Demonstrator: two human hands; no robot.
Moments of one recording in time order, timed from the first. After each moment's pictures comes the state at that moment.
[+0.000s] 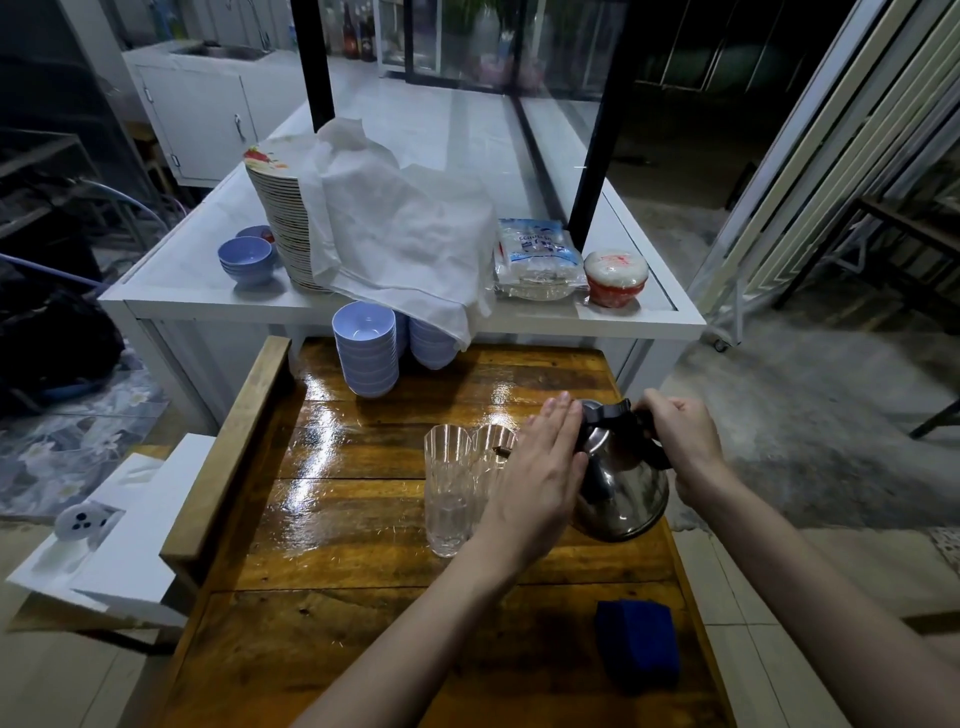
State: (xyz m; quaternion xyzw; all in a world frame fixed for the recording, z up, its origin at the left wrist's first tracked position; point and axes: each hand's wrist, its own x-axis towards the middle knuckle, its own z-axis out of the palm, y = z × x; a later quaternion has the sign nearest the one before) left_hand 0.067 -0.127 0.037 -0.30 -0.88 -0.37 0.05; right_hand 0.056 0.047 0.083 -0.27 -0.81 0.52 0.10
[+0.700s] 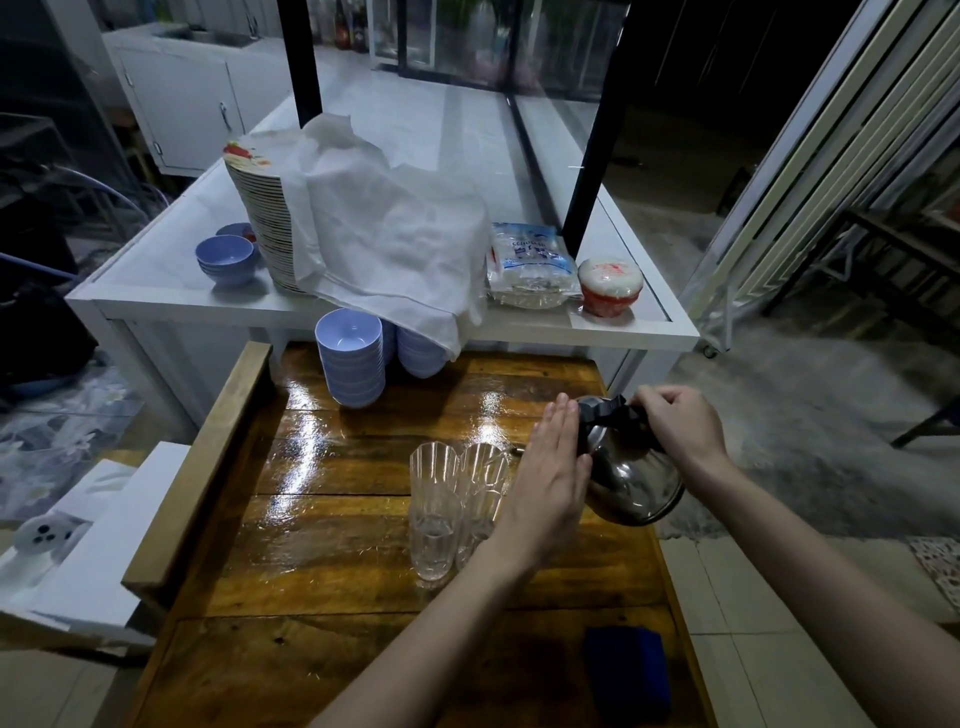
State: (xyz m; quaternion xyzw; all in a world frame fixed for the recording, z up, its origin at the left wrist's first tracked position) left_hand 0.034 -0.095 0.024 -0.27 -0.85 -0.44 0.00; right_hand 0.017 0.067 0.091 -0.22 -0.89 0.39 0.13
